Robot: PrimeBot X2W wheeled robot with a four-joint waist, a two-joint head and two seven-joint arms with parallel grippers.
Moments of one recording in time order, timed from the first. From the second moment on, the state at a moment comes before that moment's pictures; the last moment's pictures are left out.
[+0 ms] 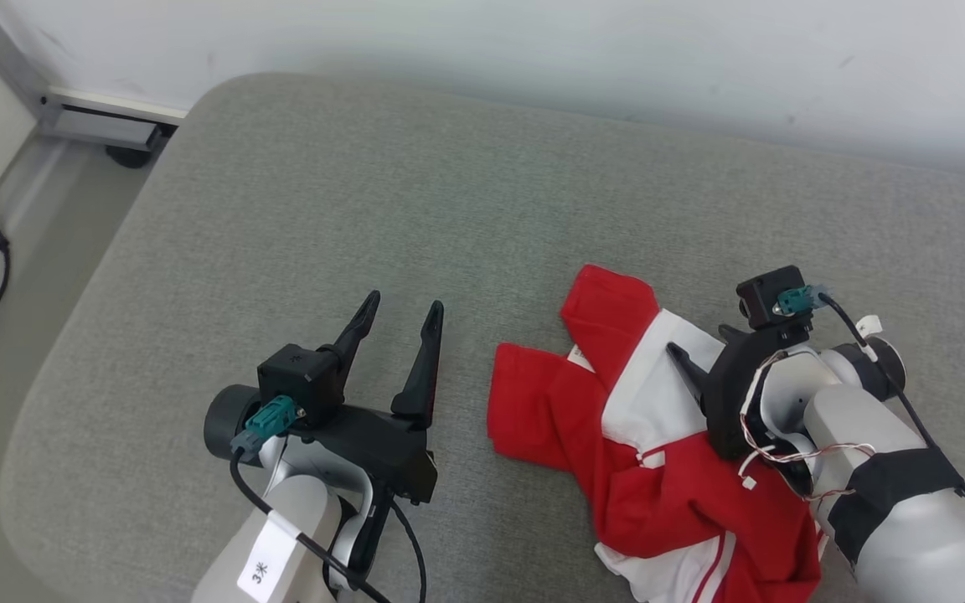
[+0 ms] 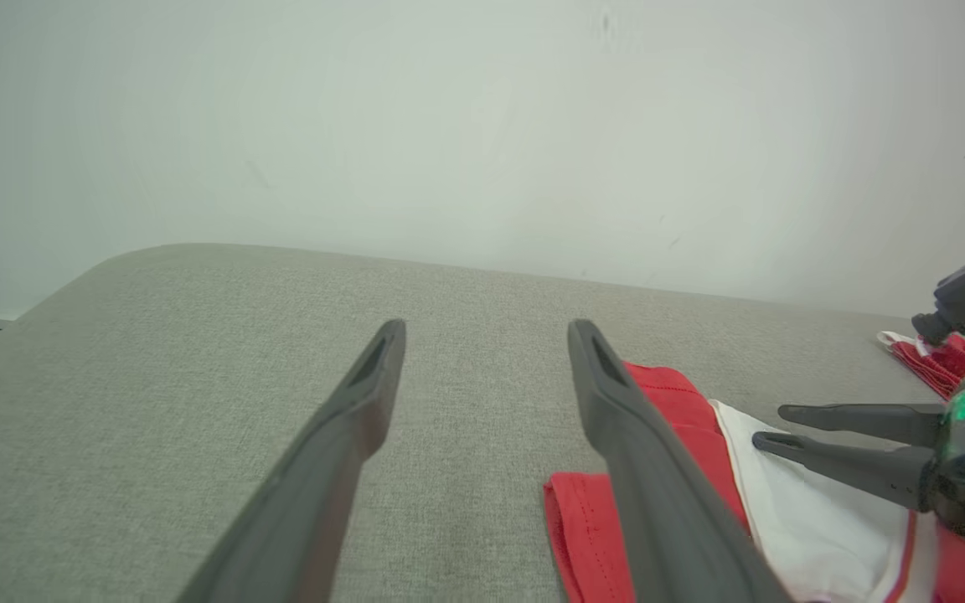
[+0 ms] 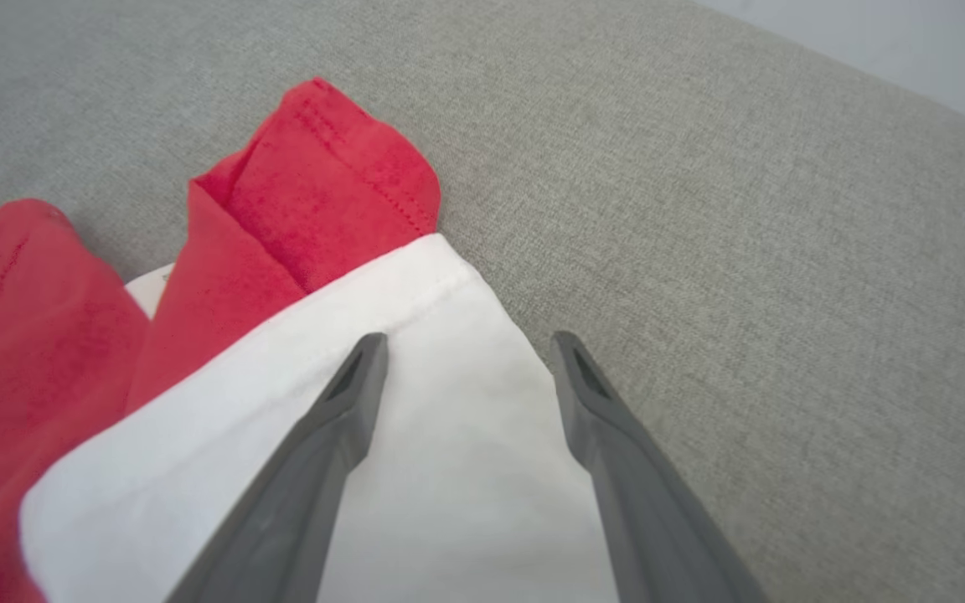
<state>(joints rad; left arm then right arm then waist) -0.51 0.04 -0.57 0.47 -0.38 0.05 -0.22 -0.69 -0.17 0.44 0.86 0.44 0.12 0.19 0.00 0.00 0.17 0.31</state>
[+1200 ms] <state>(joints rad) -0.41 0.07 -0.51 0.46 -0.40 0.08 -0.24 -0.43 -0.28 0.34 0.78 0.54 0.12 -0.21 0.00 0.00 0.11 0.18</state>
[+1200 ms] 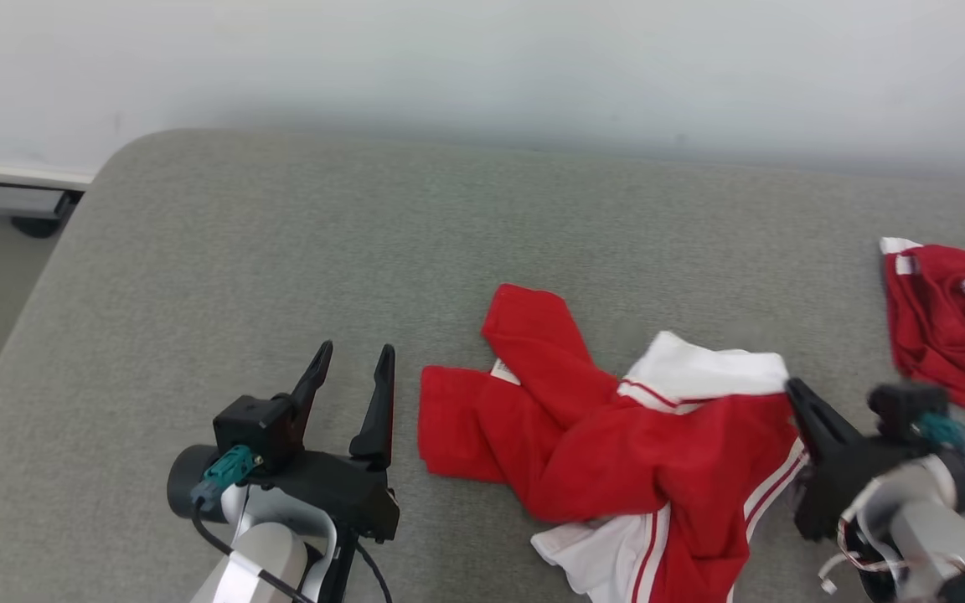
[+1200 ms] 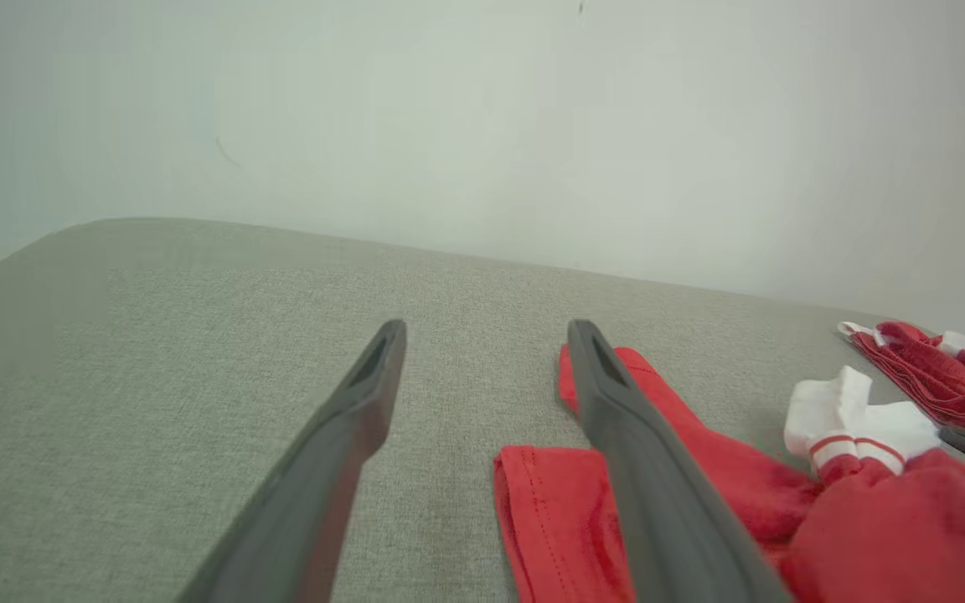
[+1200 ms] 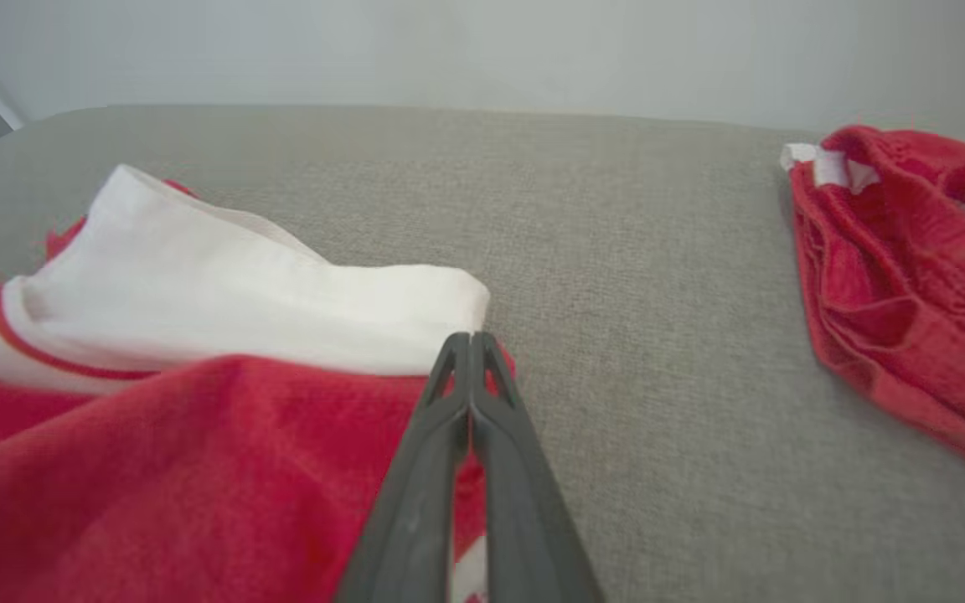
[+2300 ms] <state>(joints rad) -0.43 0.07 -0.56 0.55 -0.41 0.05 -0.22 -0.16 -0.31 0.25 0.62 0.62 0.09 -0.25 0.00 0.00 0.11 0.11</state>
